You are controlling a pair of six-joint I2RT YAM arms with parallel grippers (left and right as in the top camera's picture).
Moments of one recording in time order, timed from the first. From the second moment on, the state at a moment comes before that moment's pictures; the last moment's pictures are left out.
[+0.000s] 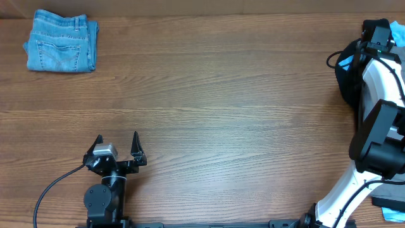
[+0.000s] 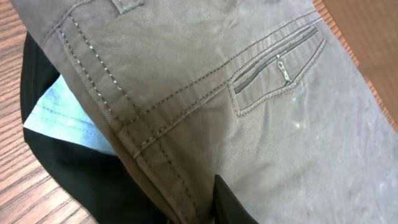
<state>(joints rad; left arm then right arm) 0.04 0.01 0.01 -0.08 0.00 -0.16 -0.33 2.12 1.66 -0.61 0.48 0.12</state>
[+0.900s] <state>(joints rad) 0.04 0.01 0.01 -0.08 0.00 -0.16 -0.01 1.91 1.66 -0.60 0.48 0.12</state>
